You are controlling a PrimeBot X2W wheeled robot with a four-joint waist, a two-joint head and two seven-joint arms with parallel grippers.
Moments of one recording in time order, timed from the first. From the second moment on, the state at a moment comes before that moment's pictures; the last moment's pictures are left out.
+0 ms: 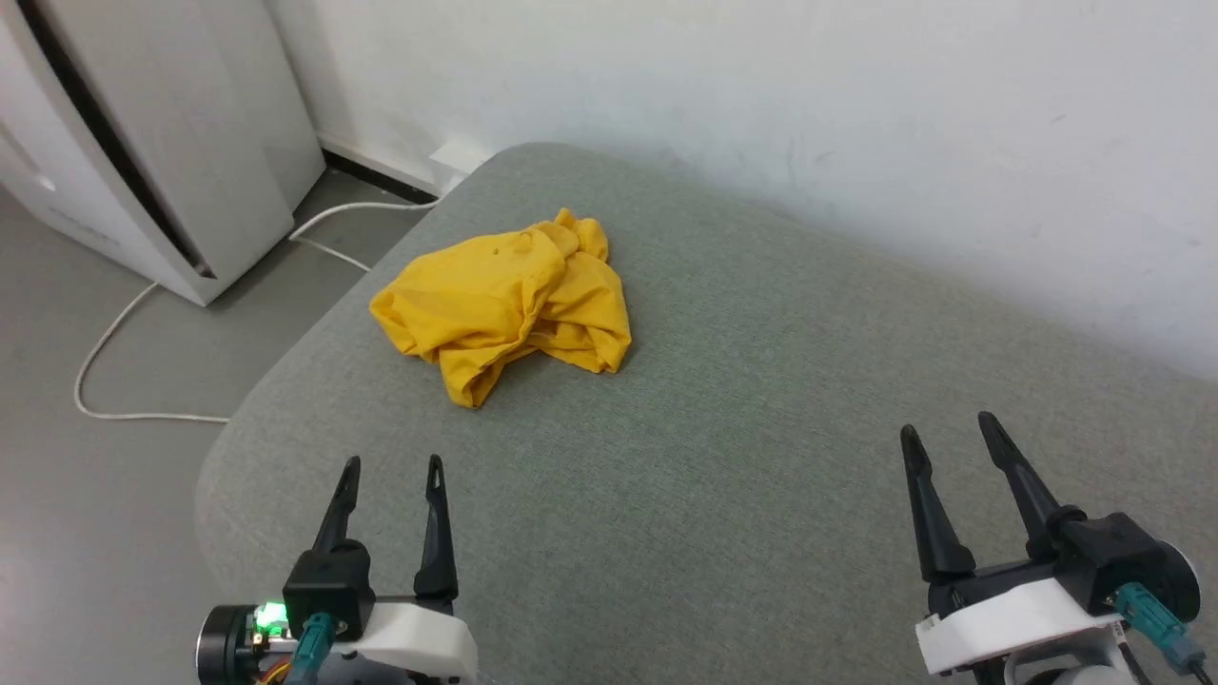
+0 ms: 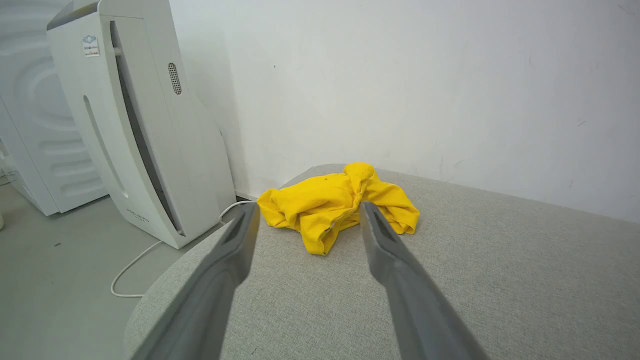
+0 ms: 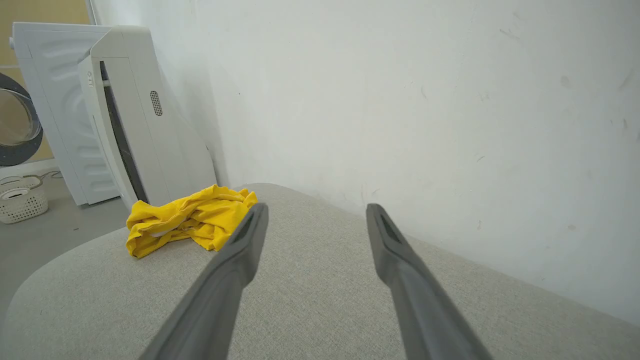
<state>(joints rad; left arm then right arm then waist) 0.03 0.05 -0.10 0.08 -0.04 0.11 -0.23 0.04 -0.05 0.03 0.03 0.10 0.13 -0.23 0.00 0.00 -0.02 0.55</state>
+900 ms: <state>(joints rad) 0.03 0.05 -0.13 0.09 -0.06 0.11 -0.26 0.05 -0.05 0.07 0.05 0.09 0.13 -0.26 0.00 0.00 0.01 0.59</state>
